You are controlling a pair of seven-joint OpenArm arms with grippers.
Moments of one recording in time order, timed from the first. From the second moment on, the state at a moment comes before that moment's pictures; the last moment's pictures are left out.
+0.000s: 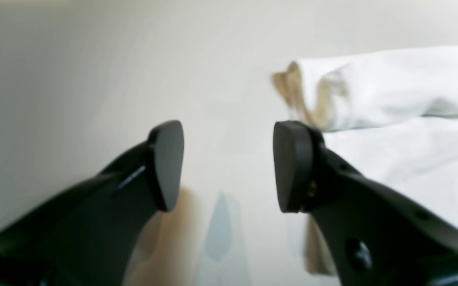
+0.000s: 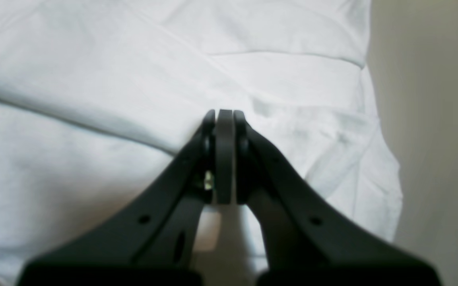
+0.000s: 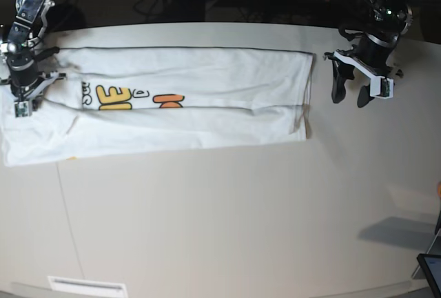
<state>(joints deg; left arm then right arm) 24.5 -8.2 -35.3 104.1 -17.8 -40.4 25.3 -12.2 6.1 35.9 88.6 -13.0 29.6 -19.9</state>
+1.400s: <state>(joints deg) 21.1 -7.5 -31.5 97.5 -21.0 -40.8 25.7 -13.3 6.1 35.9 88.6 -13.0 29.6 -19.9</state>
